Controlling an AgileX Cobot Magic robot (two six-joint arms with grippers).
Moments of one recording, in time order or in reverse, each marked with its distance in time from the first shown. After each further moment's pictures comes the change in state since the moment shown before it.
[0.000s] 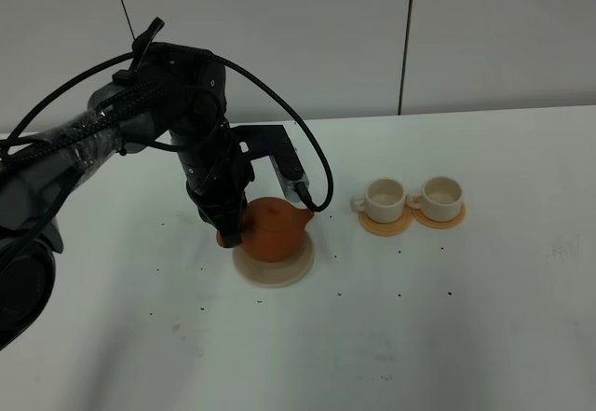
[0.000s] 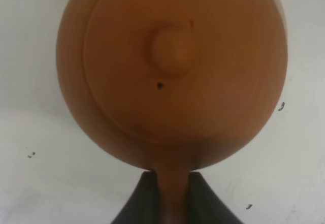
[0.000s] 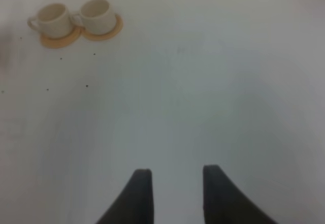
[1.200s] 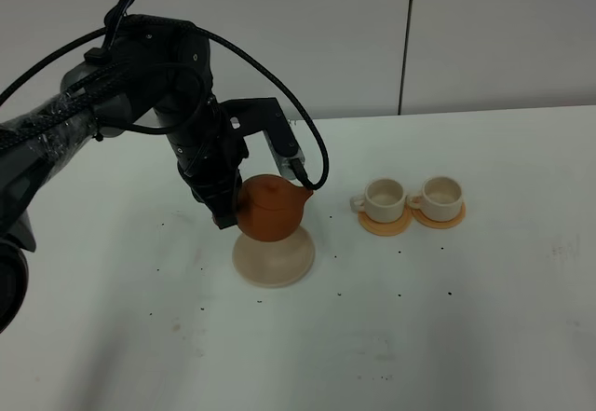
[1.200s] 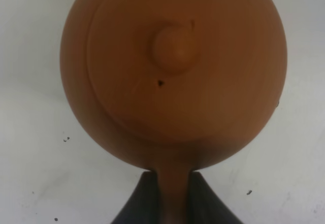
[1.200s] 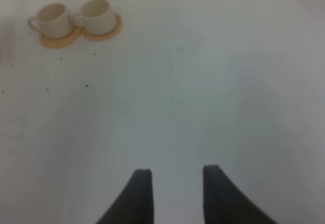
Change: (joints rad) left arm 0.003 -0.072 0.000 -0.008 0.000 -0.002; right arm 0.000 0.000 0.000 0.000 0.000 0.000
